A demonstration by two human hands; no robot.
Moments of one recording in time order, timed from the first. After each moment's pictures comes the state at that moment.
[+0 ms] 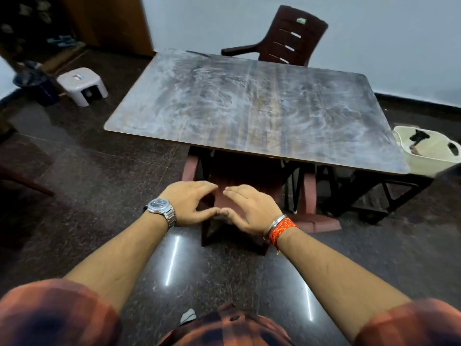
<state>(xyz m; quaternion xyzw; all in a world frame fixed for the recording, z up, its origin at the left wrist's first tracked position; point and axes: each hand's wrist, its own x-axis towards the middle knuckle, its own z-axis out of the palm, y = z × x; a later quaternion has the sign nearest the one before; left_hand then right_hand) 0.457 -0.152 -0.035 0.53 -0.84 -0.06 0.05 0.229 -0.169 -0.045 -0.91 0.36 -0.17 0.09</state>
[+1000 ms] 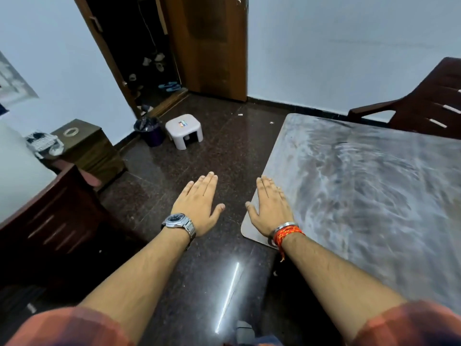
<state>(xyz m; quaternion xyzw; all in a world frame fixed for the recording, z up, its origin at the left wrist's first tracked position) 0.949 -0.385 0.002 0.76 -0.65 0.01 0.02 0.764 -0.478 -0.042 -0.87 0.46 -0.14 0.13</state>
